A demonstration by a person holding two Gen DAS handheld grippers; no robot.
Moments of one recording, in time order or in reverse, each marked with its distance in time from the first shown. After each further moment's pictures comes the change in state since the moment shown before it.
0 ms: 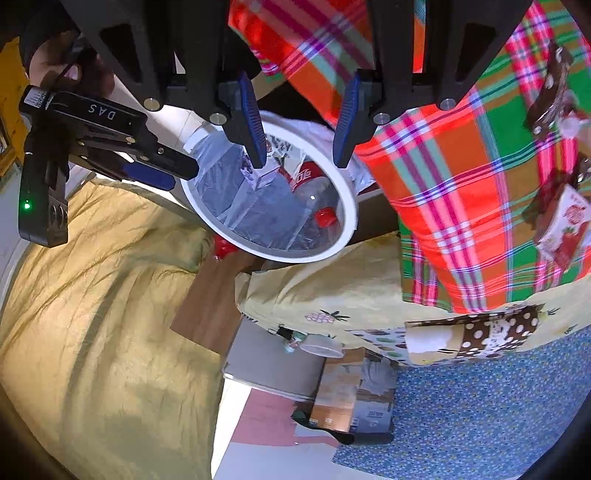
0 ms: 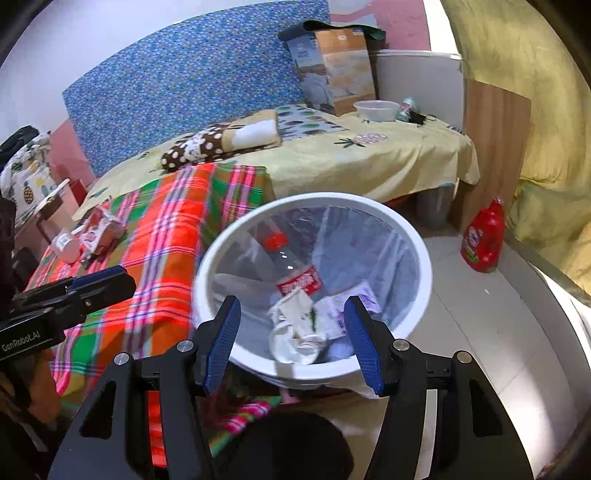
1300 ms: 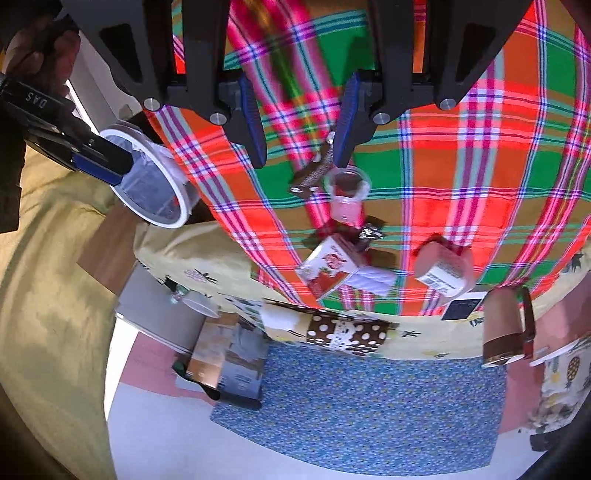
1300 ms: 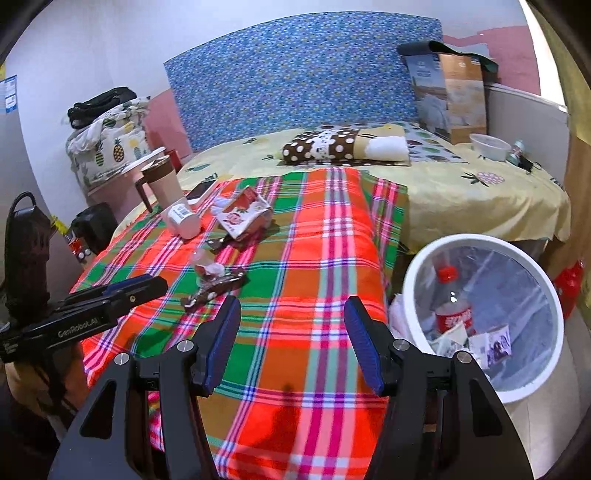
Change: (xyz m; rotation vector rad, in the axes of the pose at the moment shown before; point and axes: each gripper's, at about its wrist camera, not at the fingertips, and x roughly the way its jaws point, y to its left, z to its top) left arm -0.131 0.119 -0.058 -0.253 -0.134 0.343; right arm -0.002 0.132 -0.001 -0.208 -0.021 0.290
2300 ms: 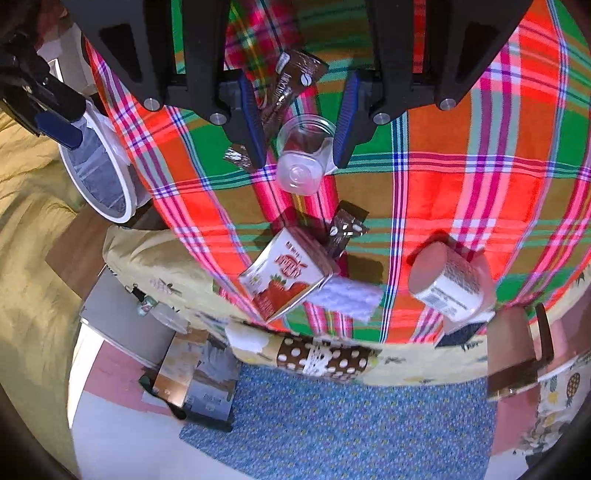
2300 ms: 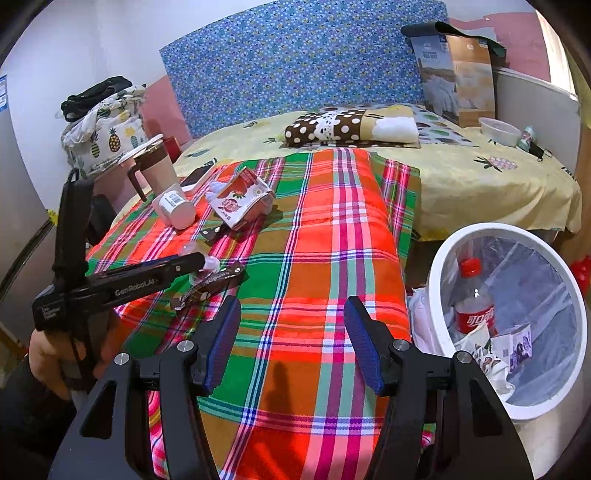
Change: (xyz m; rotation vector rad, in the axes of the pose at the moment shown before) left arm 0.084 0.032 0.025 -0.048 0.107 0.071; right arm 0.029 0.001 0.002 0.021 0.070 0.016
